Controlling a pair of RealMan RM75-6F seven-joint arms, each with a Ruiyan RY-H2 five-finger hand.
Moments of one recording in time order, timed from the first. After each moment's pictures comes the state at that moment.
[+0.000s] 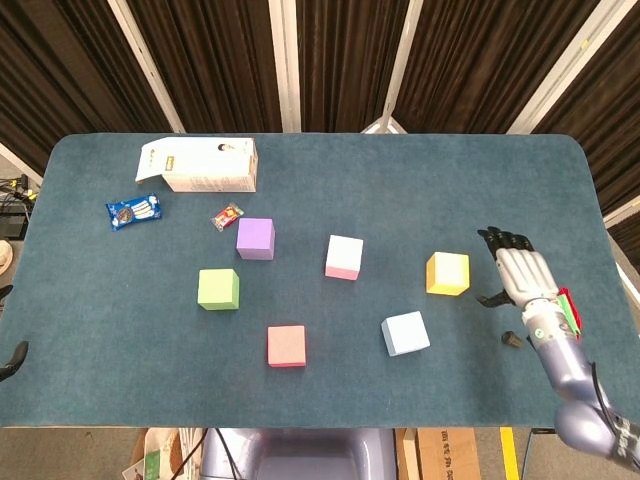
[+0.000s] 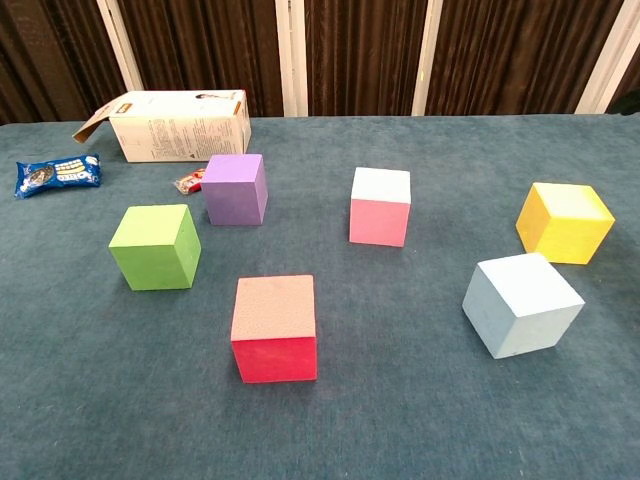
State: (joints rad) left arm 0.01 -1.02 -0.07 -1.75 1.46 1.59 0.10; right arm 0.61 -1.03 0.26 -1.80 -0.66 0.87 -0.42
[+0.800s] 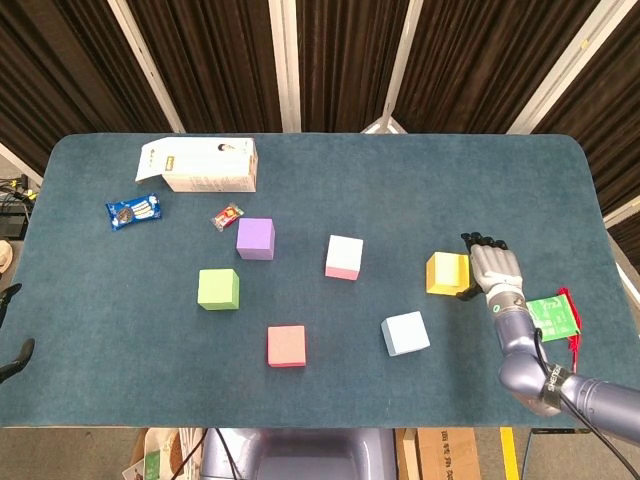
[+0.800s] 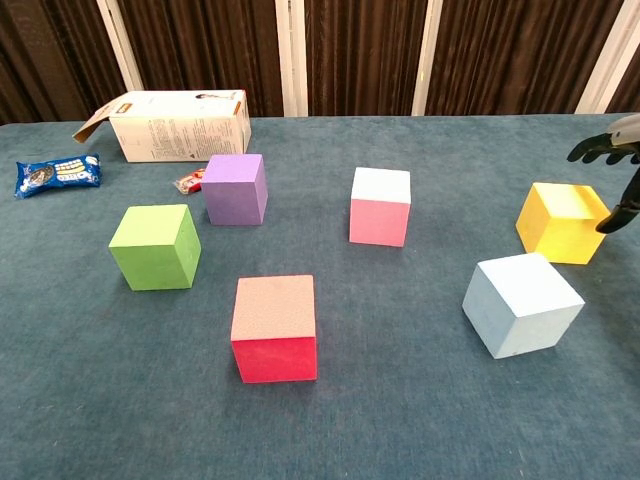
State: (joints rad) left arm -0.01 -1.06 -0.07 -1.75 1.43 1.56 0.20; right arm 0.88 -1.20 0.16 -1.64 -0.20 0.89 -0.62
